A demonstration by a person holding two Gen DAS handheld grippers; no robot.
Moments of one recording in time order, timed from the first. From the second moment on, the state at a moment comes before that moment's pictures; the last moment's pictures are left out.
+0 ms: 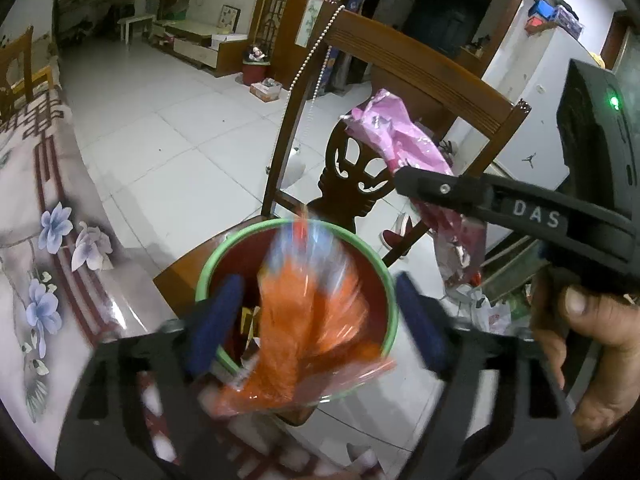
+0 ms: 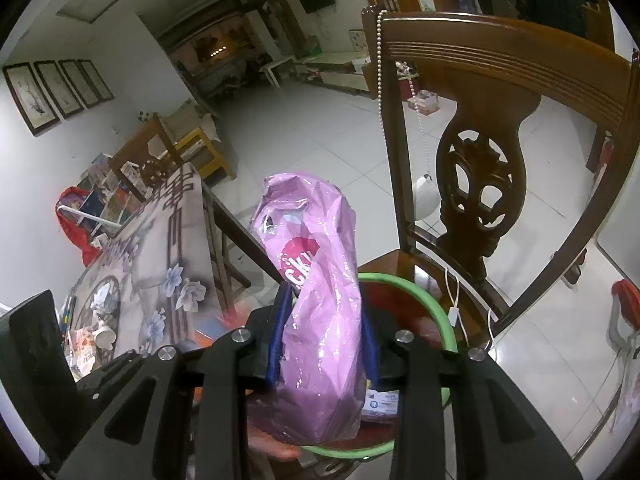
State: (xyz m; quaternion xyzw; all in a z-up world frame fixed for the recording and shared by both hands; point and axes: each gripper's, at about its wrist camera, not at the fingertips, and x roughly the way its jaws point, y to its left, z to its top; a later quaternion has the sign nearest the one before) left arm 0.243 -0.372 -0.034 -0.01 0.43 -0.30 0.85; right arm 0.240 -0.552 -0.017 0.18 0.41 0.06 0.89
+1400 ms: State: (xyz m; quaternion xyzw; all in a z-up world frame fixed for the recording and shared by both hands) left arm 0.139 -0.141 0.014 -0.07 0.39 -0.12 0.91; right arm 0.246 -0.390 0.015 0.09 0.41 0.16 0.89
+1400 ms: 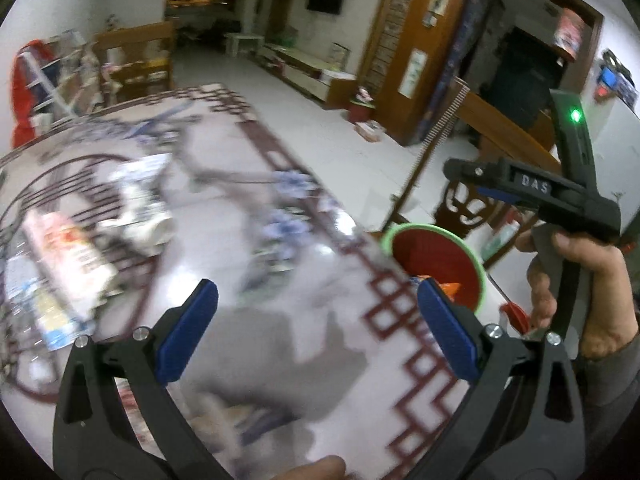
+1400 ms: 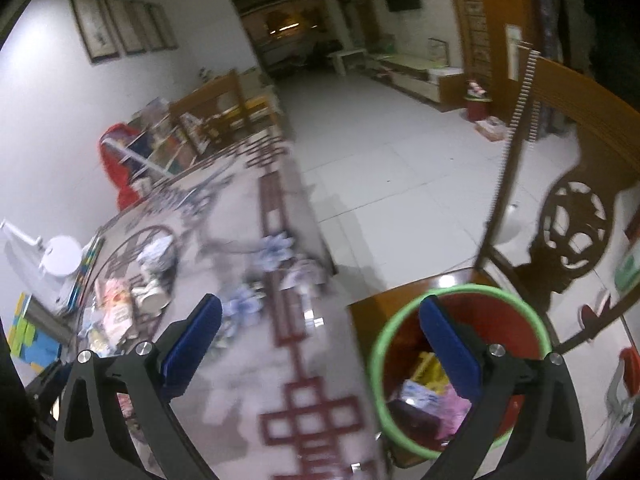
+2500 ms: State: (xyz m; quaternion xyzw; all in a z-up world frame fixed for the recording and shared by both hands) left arm 0.102 0.104 -0.003 -0.13 0.40 0.08 0.90; right arm 0.227 -0.120 -0.019 -0.13 0.41 0.33 0.84
